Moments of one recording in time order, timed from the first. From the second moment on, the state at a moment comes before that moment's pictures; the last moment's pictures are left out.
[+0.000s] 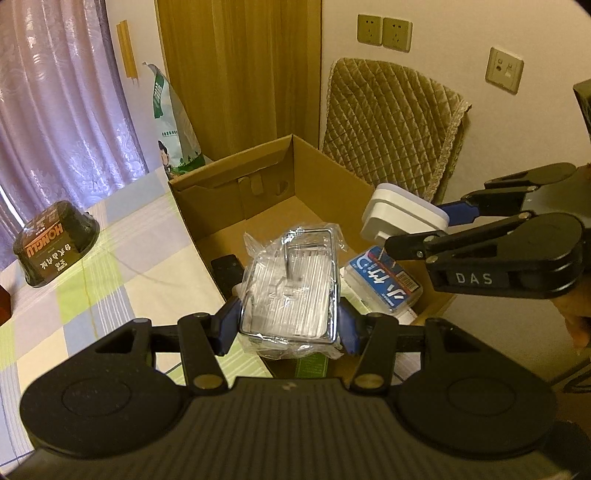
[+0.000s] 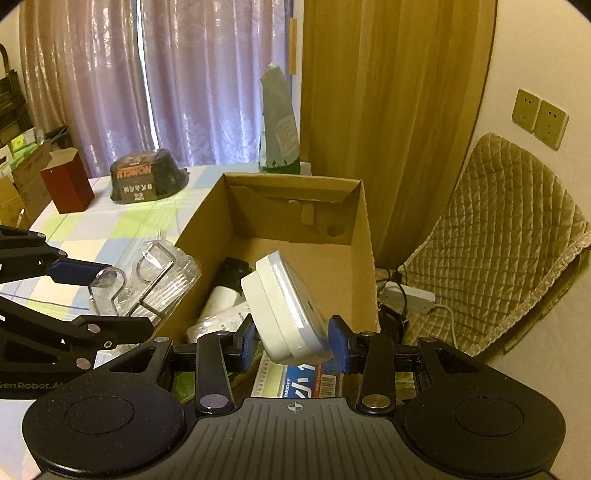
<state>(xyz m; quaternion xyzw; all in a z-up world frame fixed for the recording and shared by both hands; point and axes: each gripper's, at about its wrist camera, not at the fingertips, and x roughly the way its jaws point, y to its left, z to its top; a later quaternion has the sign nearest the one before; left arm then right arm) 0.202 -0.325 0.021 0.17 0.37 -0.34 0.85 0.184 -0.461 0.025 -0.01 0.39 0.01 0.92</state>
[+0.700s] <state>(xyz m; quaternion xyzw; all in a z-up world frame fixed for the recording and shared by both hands) 0.214 -0.336 0.001 0.18 0.38 -0.34 0.84 0.198 -0.467 0.006 0.00 0.40 0.01 0.92</state>
